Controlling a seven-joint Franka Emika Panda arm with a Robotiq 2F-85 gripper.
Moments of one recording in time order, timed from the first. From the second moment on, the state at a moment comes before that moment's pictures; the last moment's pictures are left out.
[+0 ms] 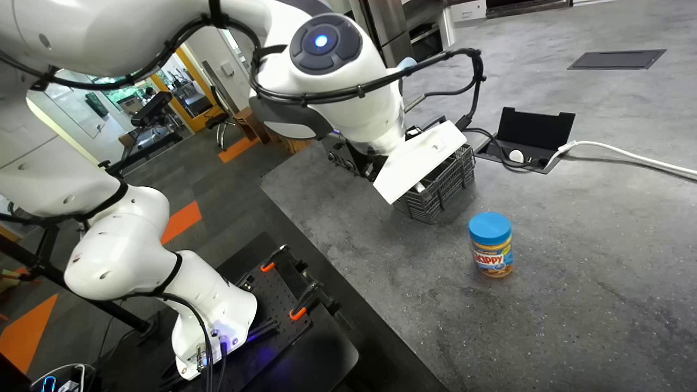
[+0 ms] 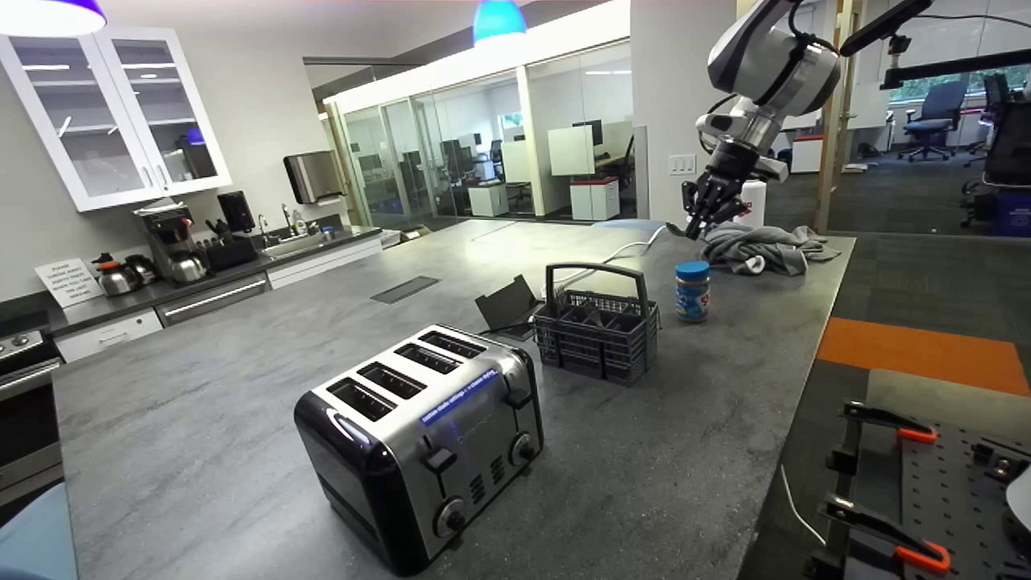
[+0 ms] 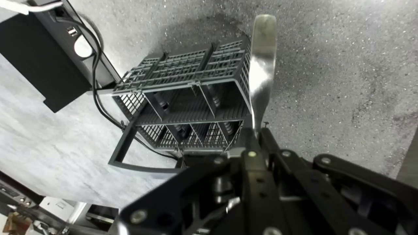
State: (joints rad) arm -0.38 0.00 -0.28 -2.28 0.71 2.24 -2.44
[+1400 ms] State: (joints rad) arm -0.52 0.37 -0.31 -1.78 1.00 1.40 -2.51
